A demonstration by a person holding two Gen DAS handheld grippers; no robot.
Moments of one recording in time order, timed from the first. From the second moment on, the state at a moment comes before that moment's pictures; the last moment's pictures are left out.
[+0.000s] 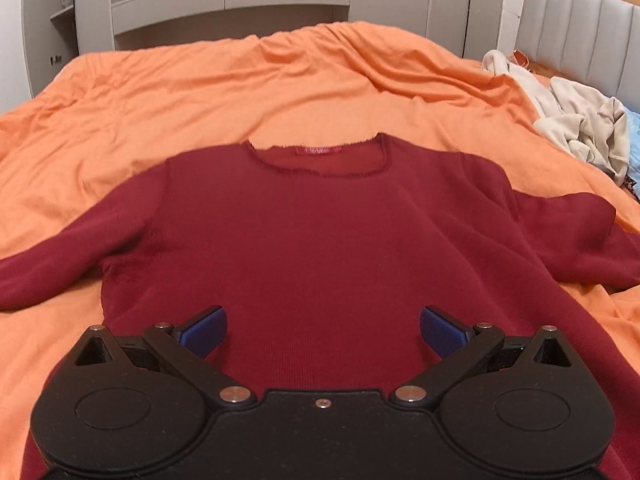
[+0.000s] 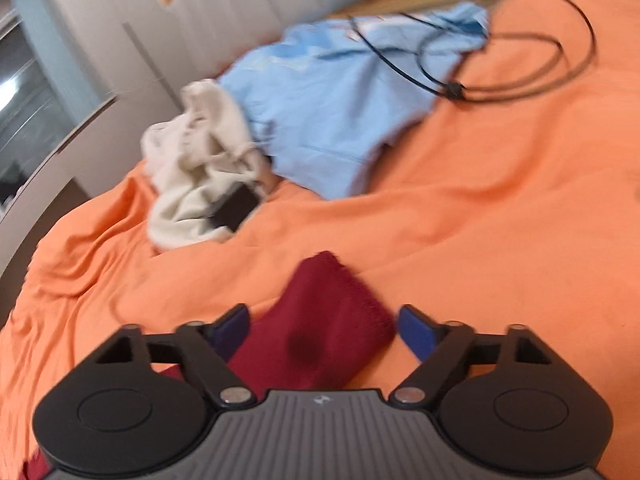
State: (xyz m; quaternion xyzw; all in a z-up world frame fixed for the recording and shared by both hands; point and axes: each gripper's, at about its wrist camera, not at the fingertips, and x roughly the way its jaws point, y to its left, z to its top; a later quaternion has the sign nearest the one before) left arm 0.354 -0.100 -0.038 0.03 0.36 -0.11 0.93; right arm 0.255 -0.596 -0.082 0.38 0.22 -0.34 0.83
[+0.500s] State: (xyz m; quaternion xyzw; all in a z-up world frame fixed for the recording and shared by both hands) left arm 0.356 -0.084 -0.027 0.01 0.35 -0.10 0.93; right arm 0.232 -0.581 -0.025 0.28 0.11 -0.36 0.88
